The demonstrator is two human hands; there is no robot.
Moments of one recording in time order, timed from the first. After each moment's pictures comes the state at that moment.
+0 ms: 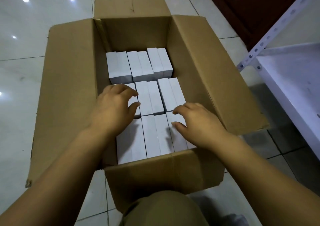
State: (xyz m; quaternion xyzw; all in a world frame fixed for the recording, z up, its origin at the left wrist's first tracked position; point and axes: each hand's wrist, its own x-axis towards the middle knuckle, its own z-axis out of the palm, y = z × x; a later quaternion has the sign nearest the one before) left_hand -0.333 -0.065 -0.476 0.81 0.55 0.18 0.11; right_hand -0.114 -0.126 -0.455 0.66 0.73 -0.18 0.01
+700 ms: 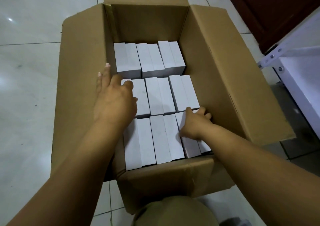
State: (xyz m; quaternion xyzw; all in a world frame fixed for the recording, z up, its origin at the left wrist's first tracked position) left_hand -0.349 -0.034 -0.497 0.76 0.64 0.10 0.04; right_hand -0.140 -0.067 -0.541 0.77 0.52 -0.30 0.22
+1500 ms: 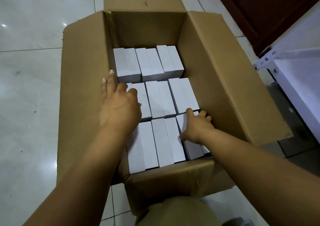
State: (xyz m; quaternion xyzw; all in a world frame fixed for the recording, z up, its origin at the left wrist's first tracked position) left_hand -0.346 -0.038 -0.493 0.77 0.64 0.04 0.03; right_hand -0.142 -0.073 -0.541 0.79 0.52 -0.27 0.19
